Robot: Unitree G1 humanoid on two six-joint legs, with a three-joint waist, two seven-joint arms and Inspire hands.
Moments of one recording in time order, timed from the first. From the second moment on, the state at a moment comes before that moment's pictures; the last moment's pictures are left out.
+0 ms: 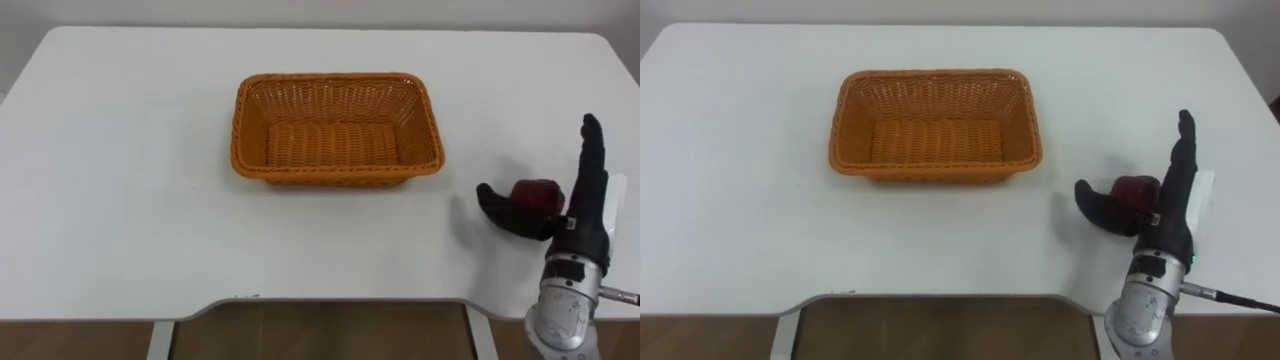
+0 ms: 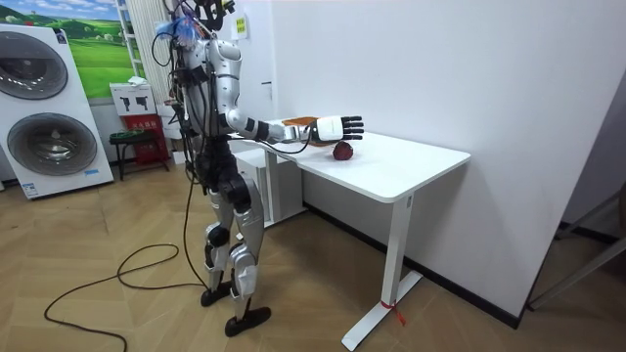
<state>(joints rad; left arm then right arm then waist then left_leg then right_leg) 0.21 0.18 0.07 1.13 -0.01 -0.08 0.17 0.13 -0.26 -0.01 0.18 -0.17 -0.23 -0.58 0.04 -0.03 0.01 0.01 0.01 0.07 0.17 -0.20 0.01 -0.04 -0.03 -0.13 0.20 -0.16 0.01</state>
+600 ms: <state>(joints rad) 0.21 0.18 0.06 1.13 -0.05 -0.08 0.18 0.15 -0.26 0.02 0.28 -0.15 -0.22 -0.56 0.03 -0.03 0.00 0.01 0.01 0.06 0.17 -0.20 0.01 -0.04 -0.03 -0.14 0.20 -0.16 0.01</state>
